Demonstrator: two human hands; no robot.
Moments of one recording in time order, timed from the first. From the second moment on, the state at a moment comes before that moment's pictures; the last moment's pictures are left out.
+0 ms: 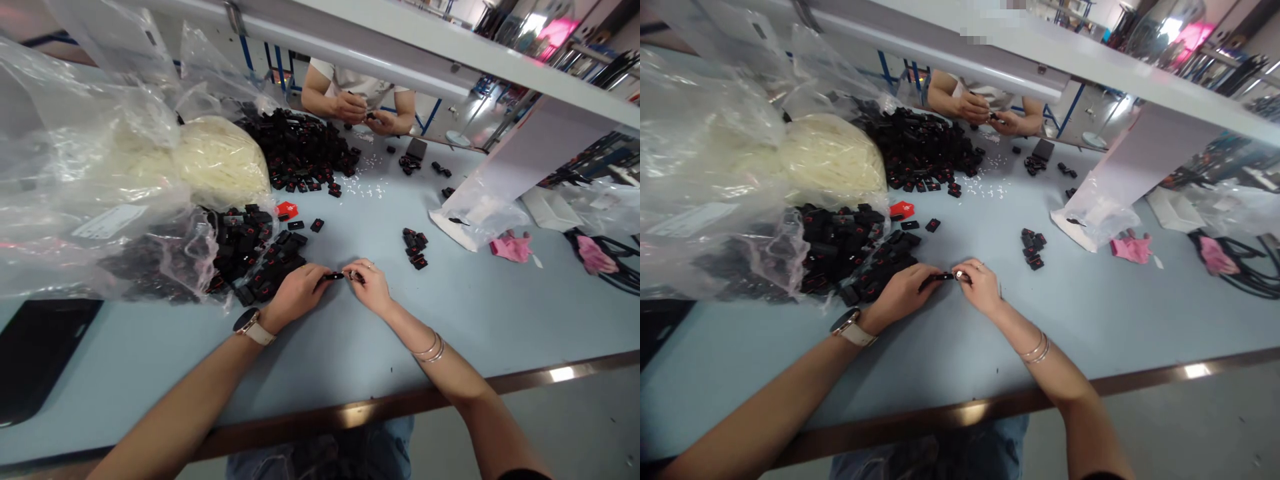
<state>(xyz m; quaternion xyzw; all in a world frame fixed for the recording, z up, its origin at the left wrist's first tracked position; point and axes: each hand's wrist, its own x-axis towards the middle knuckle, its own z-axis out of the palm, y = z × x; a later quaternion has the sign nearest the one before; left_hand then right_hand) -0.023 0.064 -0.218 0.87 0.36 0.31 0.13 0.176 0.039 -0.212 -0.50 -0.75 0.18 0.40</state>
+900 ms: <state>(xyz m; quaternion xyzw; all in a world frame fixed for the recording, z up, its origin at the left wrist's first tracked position) -0.023 0.063 -0.216 0.86 0.35 0.32 0.17 0.178 0.034 -0.212 -0.46 -0.85 0.06 0.24</state>
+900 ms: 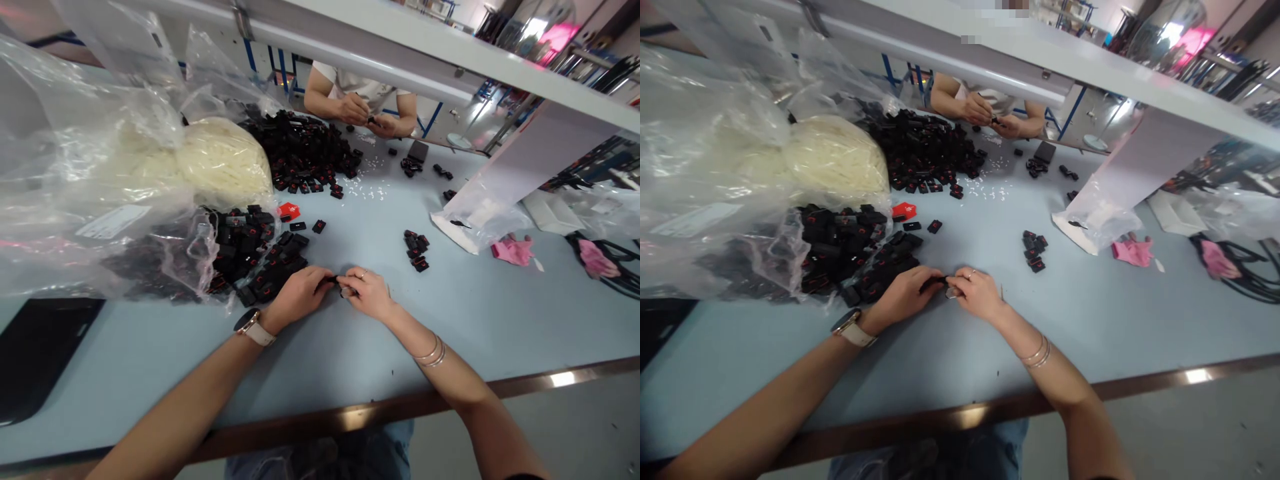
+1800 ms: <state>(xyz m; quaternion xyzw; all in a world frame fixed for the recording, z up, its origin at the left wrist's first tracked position) -0.022 0.062 -0.211 0.87 0.34 0.30 0.16 0.175 0.029 -0.211 -0.49 -0.68 0.19 0.51</state>
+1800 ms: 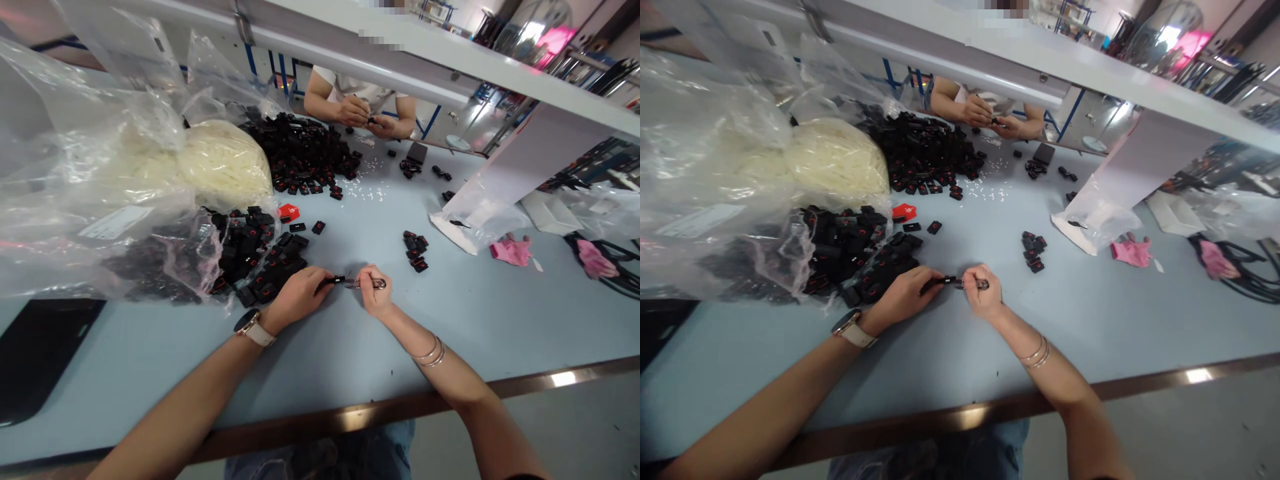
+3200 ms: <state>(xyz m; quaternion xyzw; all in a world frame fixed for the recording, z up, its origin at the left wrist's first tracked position) -0.023 0.062 -0.212 0.88 0.33 0.30 0.16 0.157 0.029 -0.189 -0.54 -0.73 0.14 0.39</state>
